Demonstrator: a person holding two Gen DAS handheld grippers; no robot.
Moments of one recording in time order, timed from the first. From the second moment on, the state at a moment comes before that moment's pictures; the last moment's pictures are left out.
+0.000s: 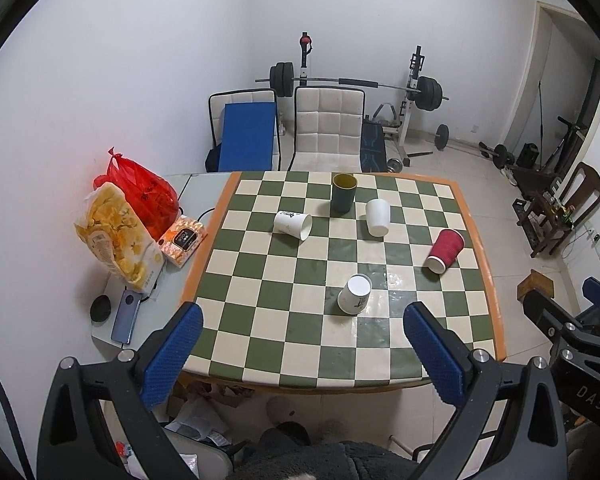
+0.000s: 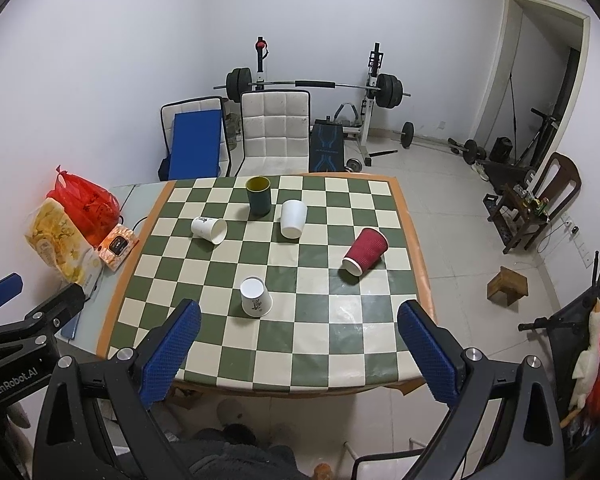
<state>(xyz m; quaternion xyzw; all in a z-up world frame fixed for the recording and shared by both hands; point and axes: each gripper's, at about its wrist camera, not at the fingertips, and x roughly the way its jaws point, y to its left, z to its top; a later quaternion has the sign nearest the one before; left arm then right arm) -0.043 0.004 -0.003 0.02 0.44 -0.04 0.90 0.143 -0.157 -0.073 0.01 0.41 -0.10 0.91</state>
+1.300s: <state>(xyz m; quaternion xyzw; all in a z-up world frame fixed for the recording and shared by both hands) -0.052 0.005 0.000 0.02 0.44 -0.05 0.90 0.133 -0.153 -0.077 0.02 0.41 -0.09 0.91</state>
